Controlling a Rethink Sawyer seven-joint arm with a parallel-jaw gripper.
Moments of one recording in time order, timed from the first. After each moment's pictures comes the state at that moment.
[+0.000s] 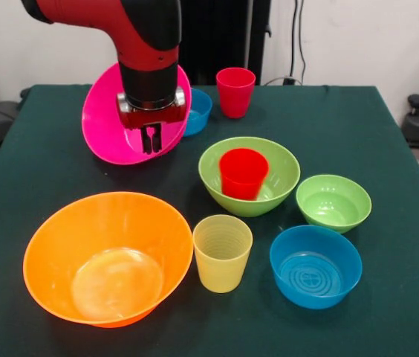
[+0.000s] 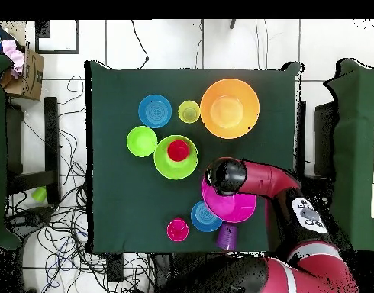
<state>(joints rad) -0.51 -0.49 0.09 1.68 -0.30 0.52 1.32</state>
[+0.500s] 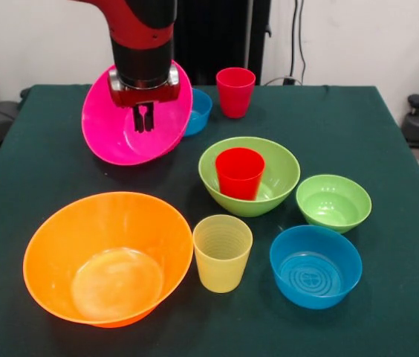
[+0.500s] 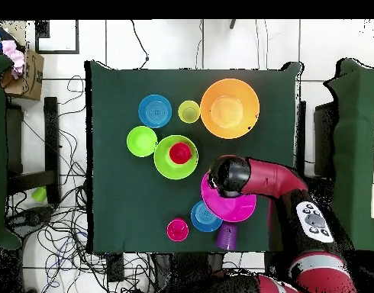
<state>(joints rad) -0.49 -0.56 0.06 1.68 -0.30 0.64 1.32</state>
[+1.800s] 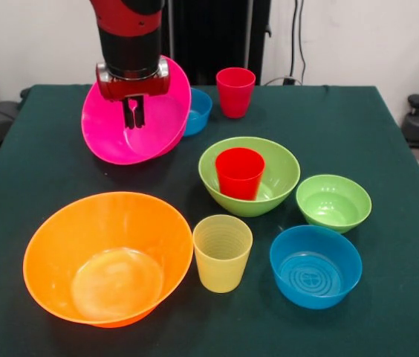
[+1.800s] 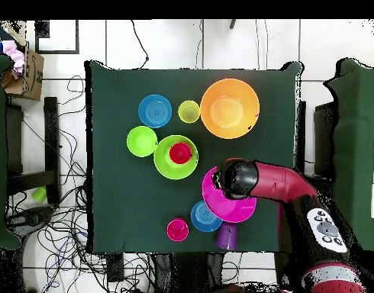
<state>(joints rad) -0.56 -0.61 0.11 1.72 -0.33 0.60 1.32</state>
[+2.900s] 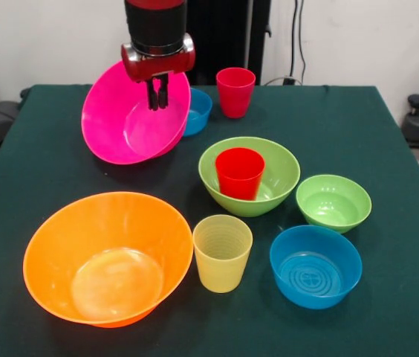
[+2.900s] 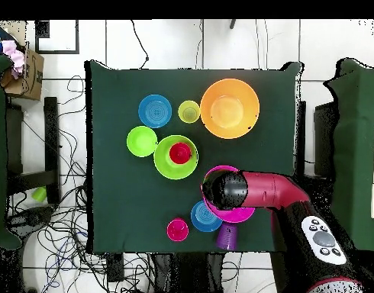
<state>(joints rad) -0.60 -0.70 0.23 1.84 -0.44 0.60 1.32</state>
